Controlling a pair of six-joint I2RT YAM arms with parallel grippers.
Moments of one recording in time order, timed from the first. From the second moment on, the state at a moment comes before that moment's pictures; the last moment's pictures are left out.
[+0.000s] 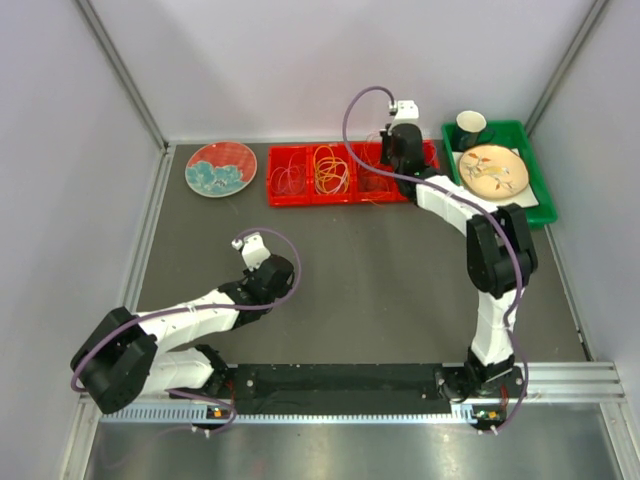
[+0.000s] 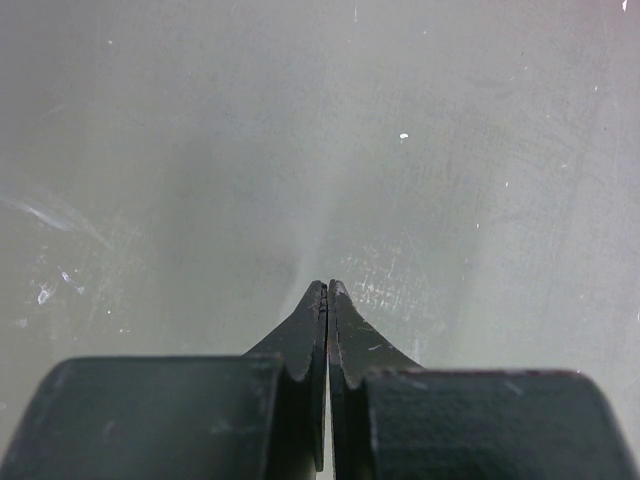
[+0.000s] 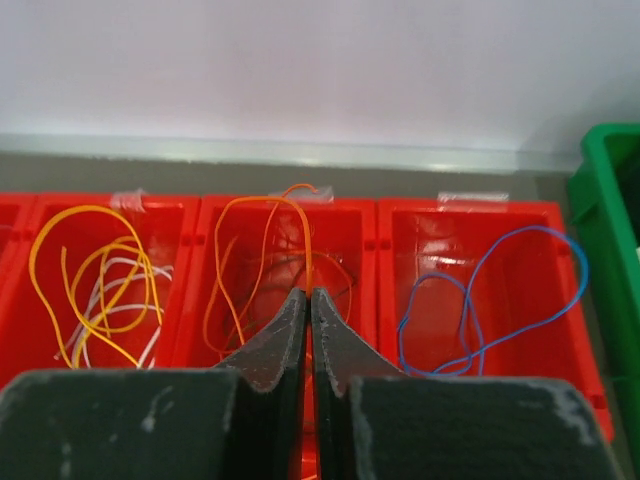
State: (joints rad) left arm -0.76 1.19 0.46 -0.10 -0.57 -0.94; right arm 0.40 1.96 1.50 0.22 0.29 0.12
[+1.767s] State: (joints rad) left arm -0.75 1.22 0.47 -0.10 -0.56 -0.94; right arm 0.43 1.83 1.49 -0.53 0.09 0.25
